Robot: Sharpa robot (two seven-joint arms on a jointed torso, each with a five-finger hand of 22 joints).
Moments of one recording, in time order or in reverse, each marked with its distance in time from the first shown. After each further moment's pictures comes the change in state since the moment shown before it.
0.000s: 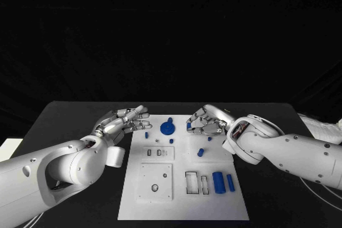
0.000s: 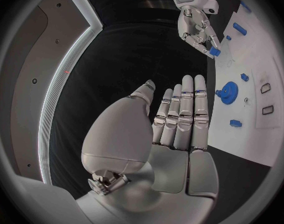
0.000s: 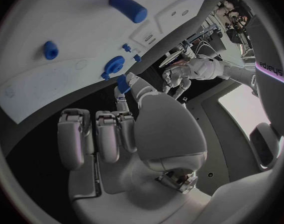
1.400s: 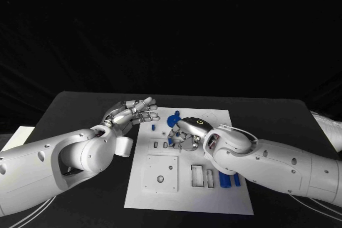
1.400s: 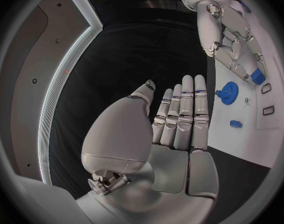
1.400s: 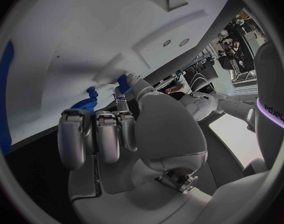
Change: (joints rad) left arm -0.001 0.009 0.000 -0.011 0.000 0.005 0.001; left_hand 0.000 0.000 0.000 0.000 0.000 0.000 0.000 0.000 0.000 0.000 0.000 0.000 0.000 0.000 0.000 0.000 0.001 0.000 0.000 0.000 0.000 0.000; right arm -0.066 0.205 -0.021 -0.021 -0.325 0.095 -0.151; right_hand -0.006 -0.004 0.003 0.004 -0.010 -0.003 -0.003 -0.001 0.001 0.000 0.000 -0.016 0.000 0.000 0.000 -0.001 0.000 0.000 0.000 0.000 0.000 0.000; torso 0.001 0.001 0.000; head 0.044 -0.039
